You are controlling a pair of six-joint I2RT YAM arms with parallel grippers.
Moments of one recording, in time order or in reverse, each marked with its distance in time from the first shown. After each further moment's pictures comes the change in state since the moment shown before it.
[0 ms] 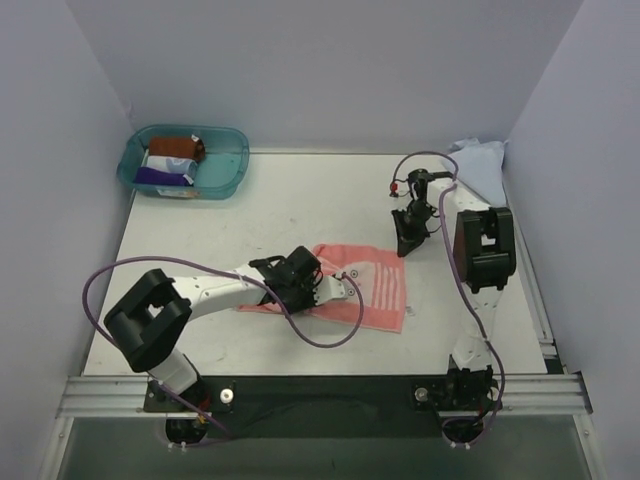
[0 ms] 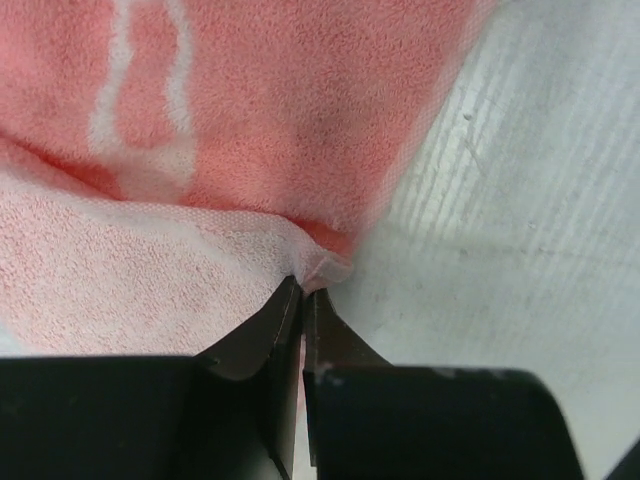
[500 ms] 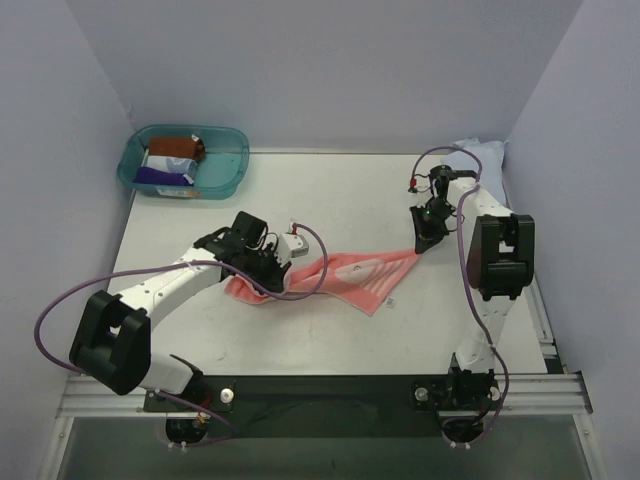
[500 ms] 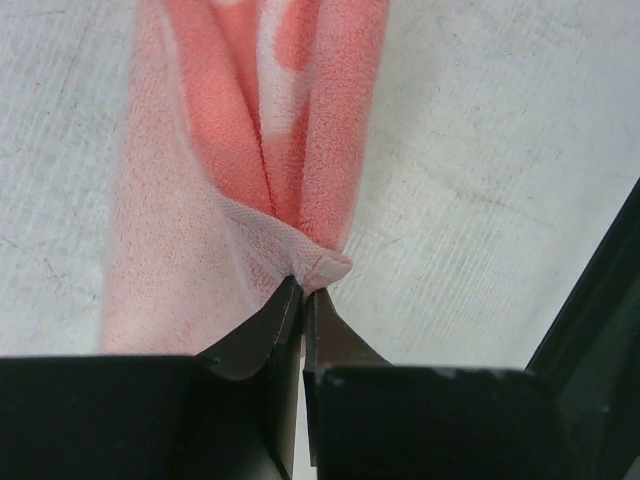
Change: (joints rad) left arm 0.353 -0.200 0.021 -0.156 0.346 -0.096; right arm -0.088 -0.110 -0.066 -0.011 0.030 -0.071
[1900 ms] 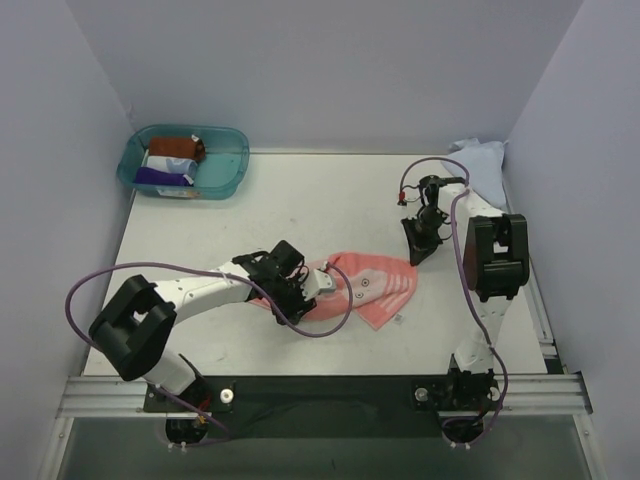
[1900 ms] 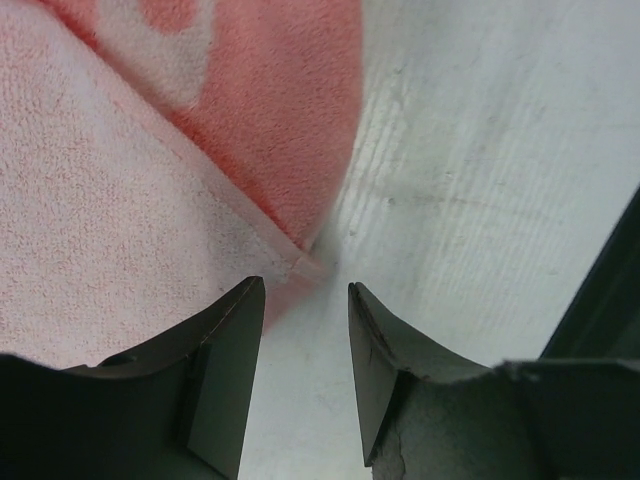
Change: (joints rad) left arm -0.251 0.095 -0.061 0.063 -0.103 -0.008; right arm 0.048 -0.005 -0.069 -0.015 0.002 -0.048
